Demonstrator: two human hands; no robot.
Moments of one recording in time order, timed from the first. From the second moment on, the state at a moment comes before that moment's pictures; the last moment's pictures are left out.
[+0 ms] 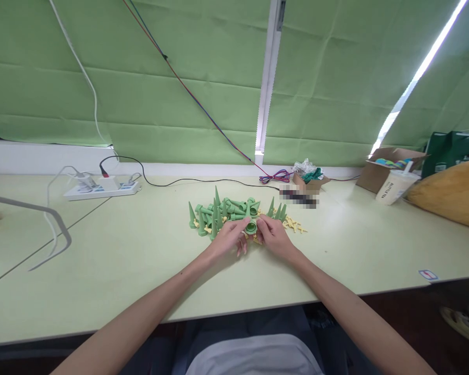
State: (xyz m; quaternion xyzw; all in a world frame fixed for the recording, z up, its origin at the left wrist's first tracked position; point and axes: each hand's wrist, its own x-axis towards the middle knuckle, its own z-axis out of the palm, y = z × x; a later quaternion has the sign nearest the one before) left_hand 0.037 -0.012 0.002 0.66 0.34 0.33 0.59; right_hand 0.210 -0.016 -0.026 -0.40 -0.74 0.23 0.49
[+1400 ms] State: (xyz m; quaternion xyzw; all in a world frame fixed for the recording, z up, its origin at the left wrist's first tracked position) left_hand 0.036 -0.010 -0.012 0.82 0.32 0.38 0.29; right_hand 0.210 -0.016 -0.027 -0.44 -0.73 0.22 0.46
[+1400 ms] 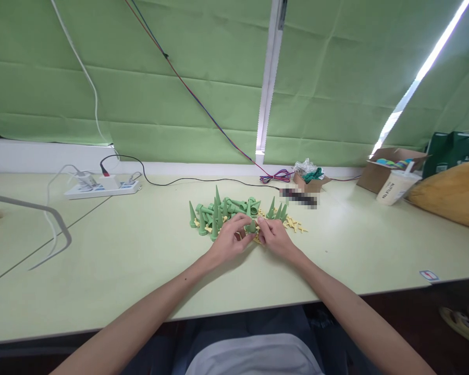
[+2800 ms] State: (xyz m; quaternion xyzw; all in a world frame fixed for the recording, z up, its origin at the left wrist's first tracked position) left_hand 0.036 -0.009 -0.017 0.87 0.27 0.37 0.17; right_hand 0.208 -0.009 -0.032 -0.47 -0.71 0.22 0.47
